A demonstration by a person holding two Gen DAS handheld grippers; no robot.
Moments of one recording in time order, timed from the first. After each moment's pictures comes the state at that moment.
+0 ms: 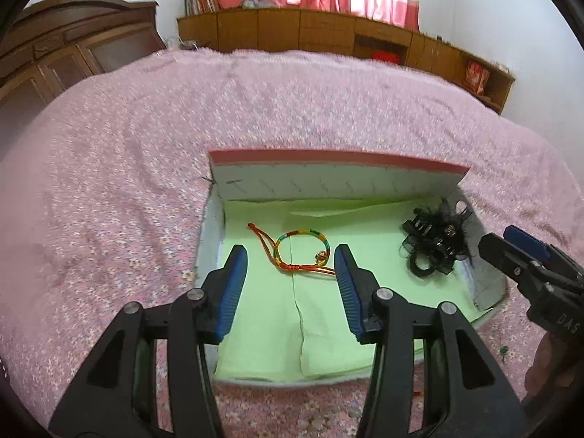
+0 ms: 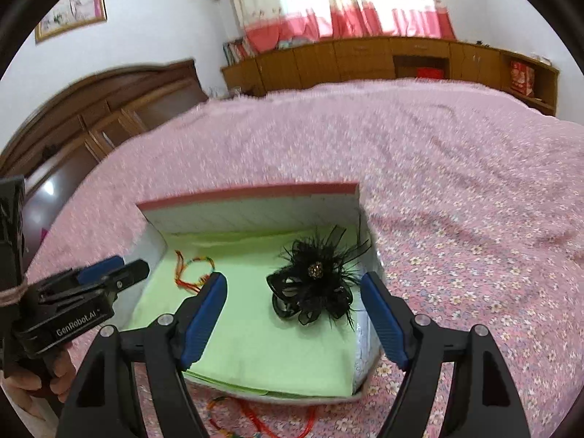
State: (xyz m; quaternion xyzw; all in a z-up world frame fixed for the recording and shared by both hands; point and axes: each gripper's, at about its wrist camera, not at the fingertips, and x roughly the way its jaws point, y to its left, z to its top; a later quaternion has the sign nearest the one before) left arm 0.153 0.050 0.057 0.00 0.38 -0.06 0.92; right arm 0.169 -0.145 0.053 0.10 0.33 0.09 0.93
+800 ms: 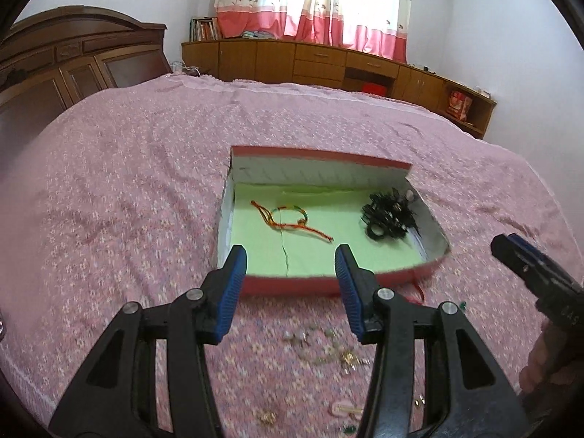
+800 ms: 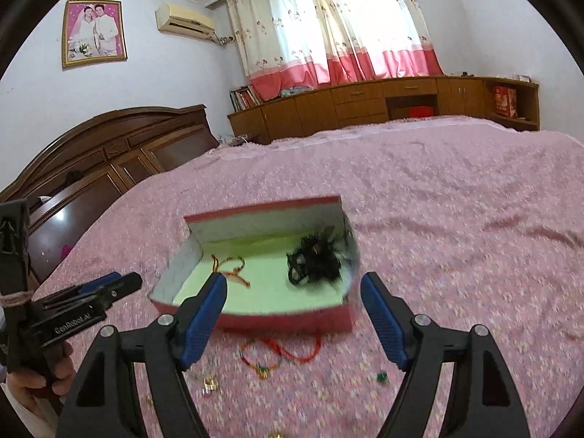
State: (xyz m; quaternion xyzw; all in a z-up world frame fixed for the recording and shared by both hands) left arm 0.046 0.064 0.076 -0.03 0.33 -0.08 0.94; right arm 0.048 -0.158 0.075 0.11 0.25 0.09 0.96
